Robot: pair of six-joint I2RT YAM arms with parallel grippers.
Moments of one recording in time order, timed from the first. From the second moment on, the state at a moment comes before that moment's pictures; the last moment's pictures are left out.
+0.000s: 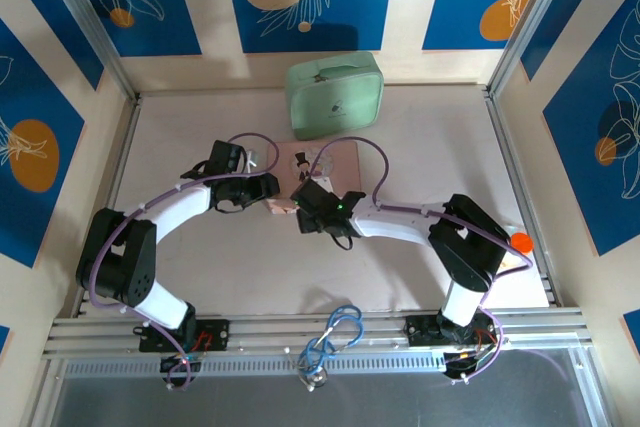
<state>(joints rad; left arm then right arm) -0.33 1.54 0.90 -0.31 0.41 -0.60 0.96 1.73 1.08 -0.42 0.29 0.64</state>
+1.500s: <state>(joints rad) -0.33 1.54 0.90 -0.32 0.41 -0.60 0.98 1.99 1.37 -0.66 0.39 0.63</state>
